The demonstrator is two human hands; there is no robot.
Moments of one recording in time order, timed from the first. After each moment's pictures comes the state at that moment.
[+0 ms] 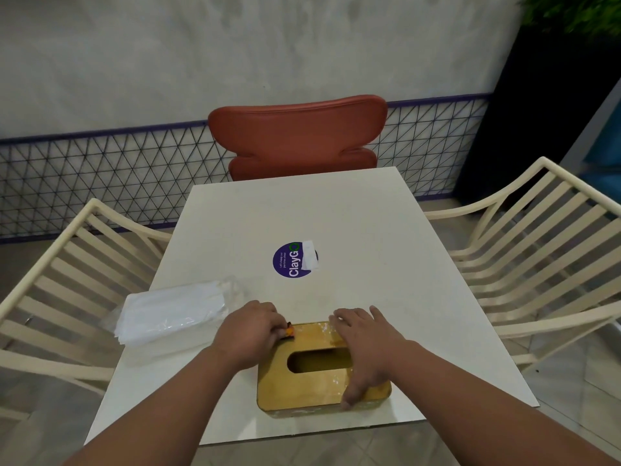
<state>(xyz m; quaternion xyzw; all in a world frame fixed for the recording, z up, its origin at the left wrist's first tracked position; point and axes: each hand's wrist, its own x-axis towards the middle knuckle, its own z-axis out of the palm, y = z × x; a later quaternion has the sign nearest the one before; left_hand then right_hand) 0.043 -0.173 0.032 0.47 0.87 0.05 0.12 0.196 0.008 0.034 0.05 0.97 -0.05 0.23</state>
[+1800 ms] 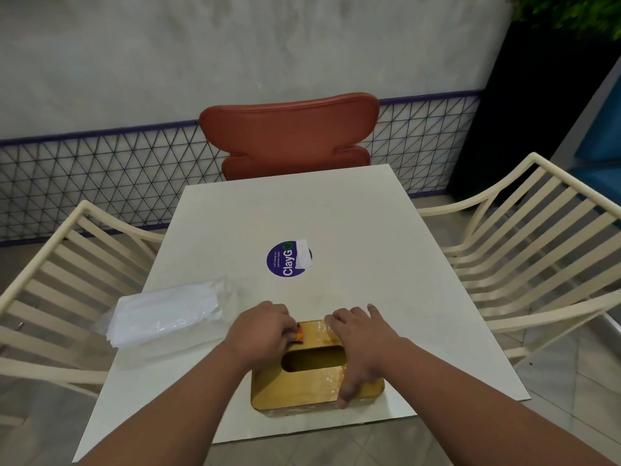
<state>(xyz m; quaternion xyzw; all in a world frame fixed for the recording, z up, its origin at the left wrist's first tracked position) 0.056 -0.153 0.029 0.51 0.85 0.03 0.11 0.196 0.008 0.035 0.07 0.97 -0.06 0.25</state>
